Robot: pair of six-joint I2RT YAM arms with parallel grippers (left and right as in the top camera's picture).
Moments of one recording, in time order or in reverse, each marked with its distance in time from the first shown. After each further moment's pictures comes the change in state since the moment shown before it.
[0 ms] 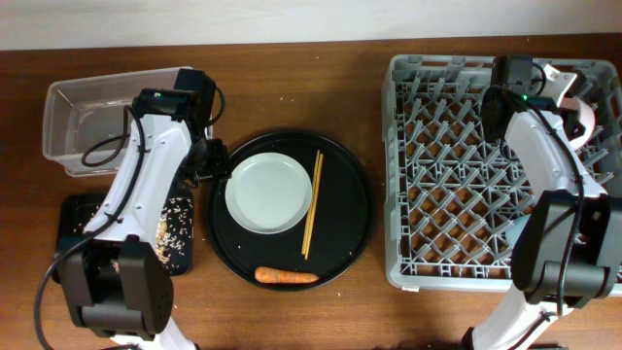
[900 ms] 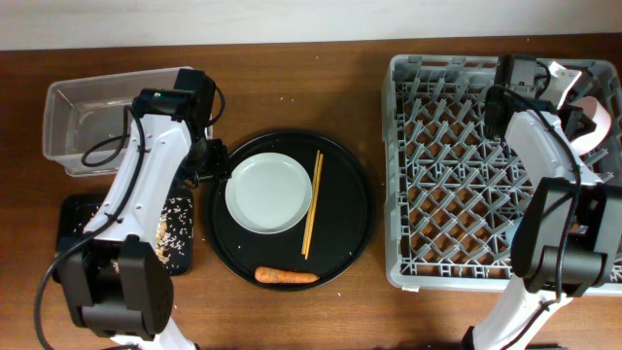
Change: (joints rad) left arm 0.000 0.000 0.000 0.000 0.000 0.000; right arm -0.028 0.065 -0.002 0.159 0.104 -0.059
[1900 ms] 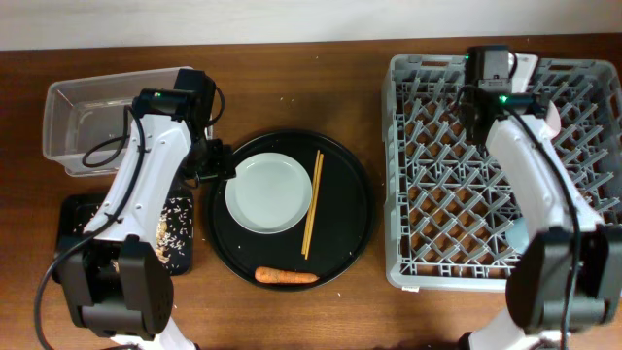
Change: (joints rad) left arm 0.000 0.000 0.000 -0.003 0.007 -0.010; right arm 0.205 -0.236 -0.001 -0.182 -0.593 -0.019
